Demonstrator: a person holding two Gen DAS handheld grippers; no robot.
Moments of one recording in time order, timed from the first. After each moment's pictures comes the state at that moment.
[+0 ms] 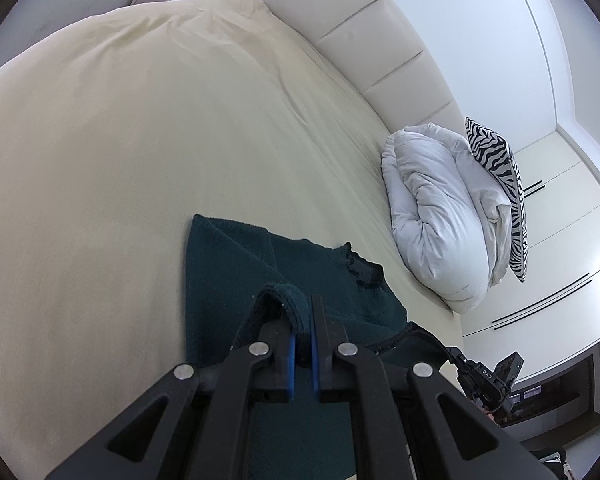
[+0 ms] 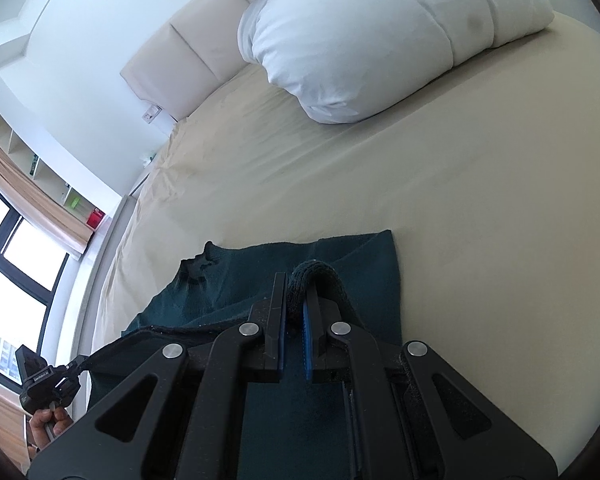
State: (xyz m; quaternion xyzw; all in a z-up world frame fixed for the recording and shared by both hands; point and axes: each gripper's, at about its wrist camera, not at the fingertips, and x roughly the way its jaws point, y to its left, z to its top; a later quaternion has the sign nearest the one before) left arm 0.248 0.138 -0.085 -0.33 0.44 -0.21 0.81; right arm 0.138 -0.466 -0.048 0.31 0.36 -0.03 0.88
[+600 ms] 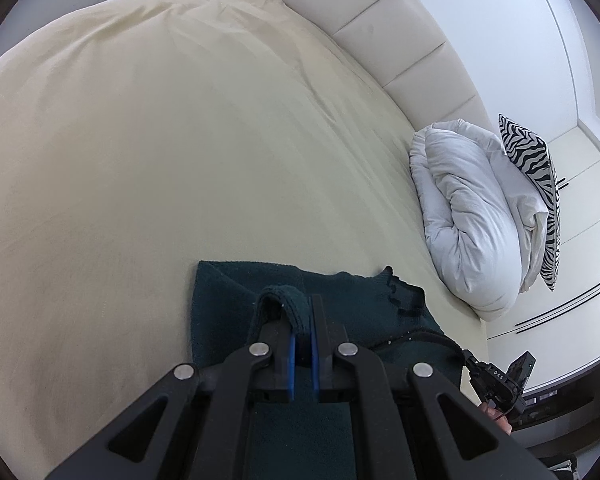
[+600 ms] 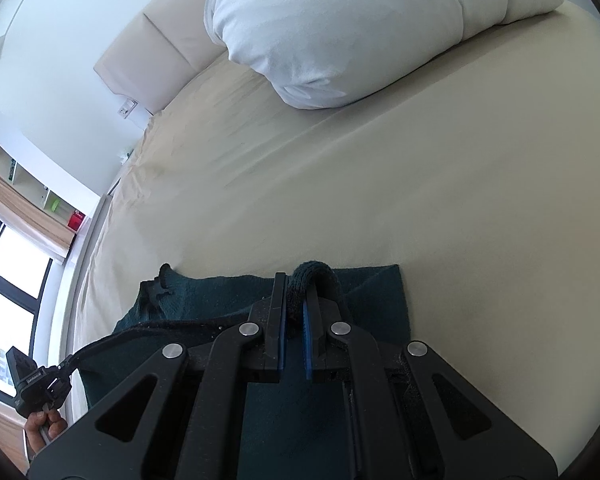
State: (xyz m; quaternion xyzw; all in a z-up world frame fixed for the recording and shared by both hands) left arm 0.308 0.127 -0.119 -0.31 0.46 -0.18 0.81; right arm 0.212 -0.480 -0.099 0.32 0.39 -0.06 0.86
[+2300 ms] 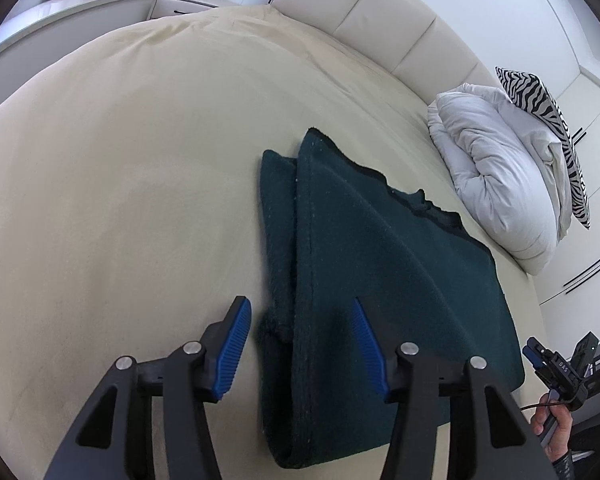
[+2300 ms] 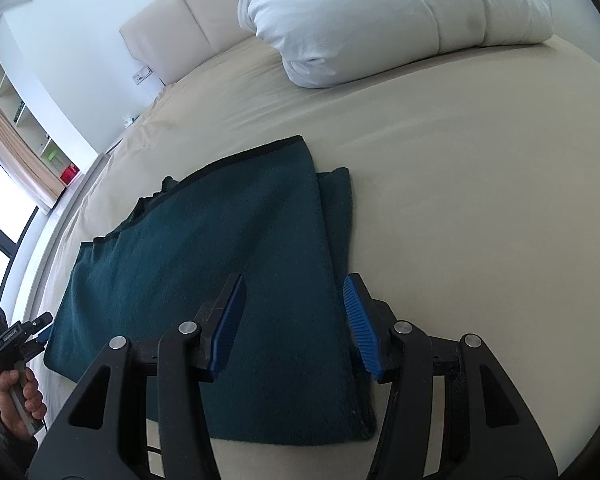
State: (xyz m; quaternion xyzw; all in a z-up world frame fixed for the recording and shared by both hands) left arm 0.187 0.120 -0.133 -0.21 0.45 -0.13 0.86; right arm 0.077 -0.443 -0.100 0.23 0.39 -0.06 0.89
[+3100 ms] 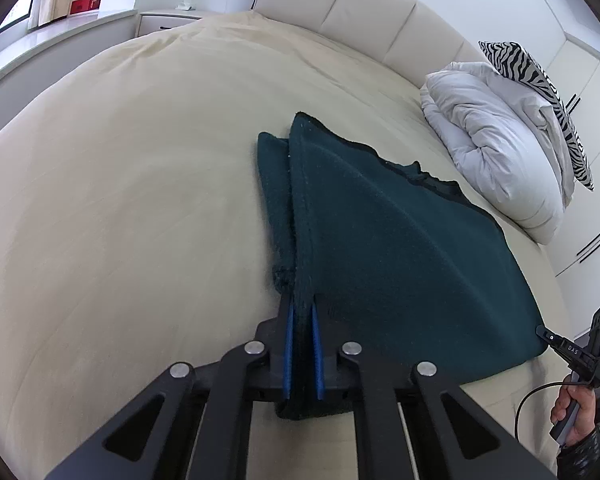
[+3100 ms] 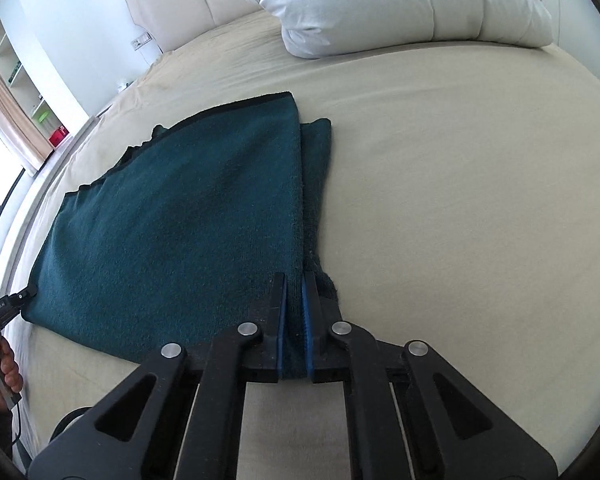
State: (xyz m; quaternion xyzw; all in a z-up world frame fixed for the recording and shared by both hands) left arm 0.158 0.113 -0.132 -0.16 0.45 -0.13 0.87; right arm 0.054 -0.434 -0.113 0.17 0.44 -0.06 0.88
